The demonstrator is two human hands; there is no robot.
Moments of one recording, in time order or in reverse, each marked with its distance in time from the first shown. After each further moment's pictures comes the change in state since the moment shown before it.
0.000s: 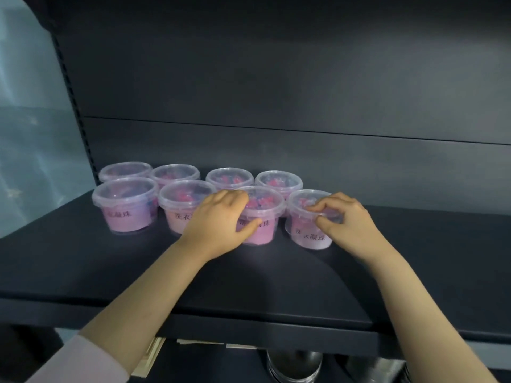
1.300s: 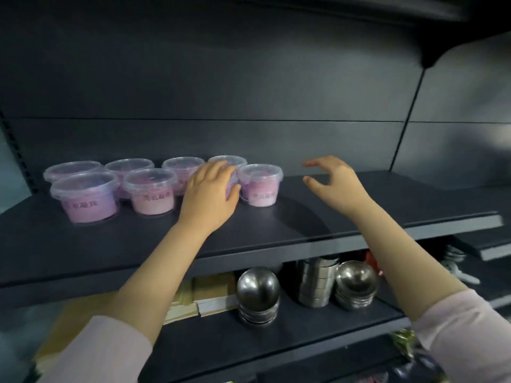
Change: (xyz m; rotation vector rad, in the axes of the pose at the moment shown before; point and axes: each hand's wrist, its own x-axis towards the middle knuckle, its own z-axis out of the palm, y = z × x) left_hand -0.014 0.036 -0.029 -0.248 0.077 0.022; right_hand -0.066 -0.029 -0.057 -0.272 0.219 0.007
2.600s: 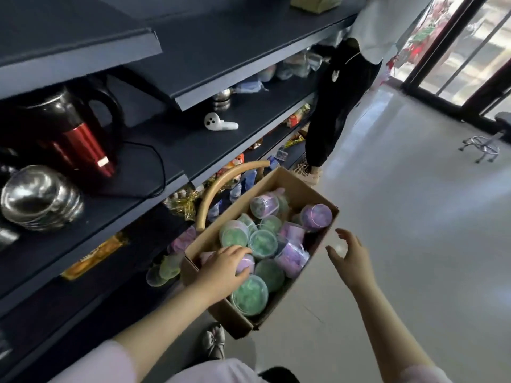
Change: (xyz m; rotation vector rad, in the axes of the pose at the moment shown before) left_hand -0.281 0.588 0.367 -0.604 -1.054 0.421; right_hand -0.603 0.418 -0.297 -0.242 0.144 1.231
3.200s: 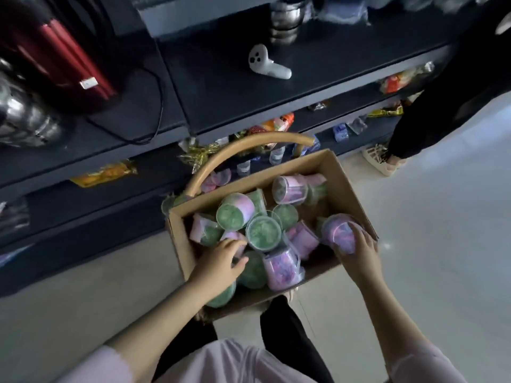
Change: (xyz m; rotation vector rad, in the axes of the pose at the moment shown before) left_hand 0.096 0.029 0.095 -0.178 0.154 -0.543; right_hand 0.216 0.095 0.062 -0.245 -0.459 -0.102
